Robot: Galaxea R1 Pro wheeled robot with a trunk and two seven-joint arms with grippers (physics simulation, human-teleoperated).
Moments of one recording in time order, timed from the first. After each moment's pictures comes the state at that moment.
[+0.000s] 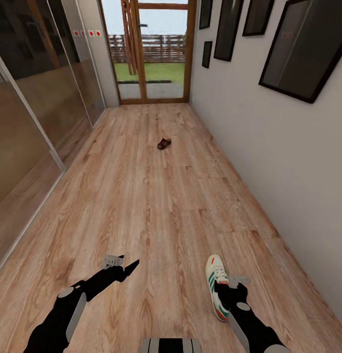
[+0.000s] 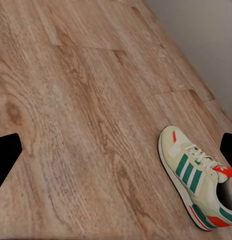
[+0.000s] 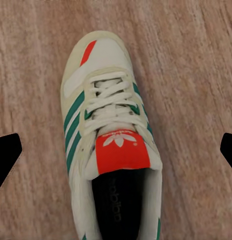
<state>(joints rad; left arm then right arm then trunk) -0.39 0.02 0.20 -0.95 0.07 0.10 -0.77 -0.49 0.03 0.07 -0.50 -0.08 -0.06 -0.20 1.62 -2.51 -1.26</state>
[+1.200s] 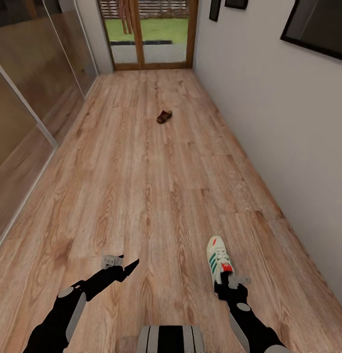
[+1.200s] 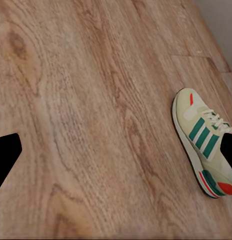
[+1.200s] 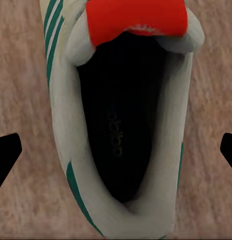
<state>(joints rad) -0.40 0.02 0.20 -0.95 0.08 0.10 -0.77 -0.49 0.03 0.07 -0.50 -0.08 -0.06 -0.20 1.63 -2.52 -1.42</state>
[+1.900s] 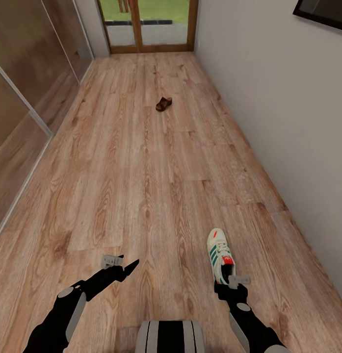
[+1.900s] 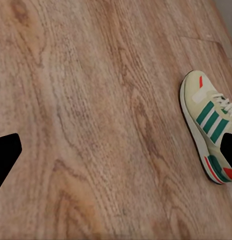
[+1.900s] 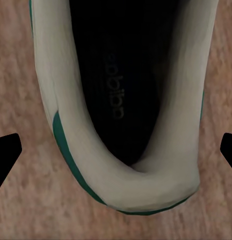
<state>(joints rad) -0.40 0.02 0.20 -0.95 0.08 0.10 -0.77 -0.49 0.03 0.07 -0.50 -0.08 -0.06 -0.20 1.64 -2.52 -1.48</state>
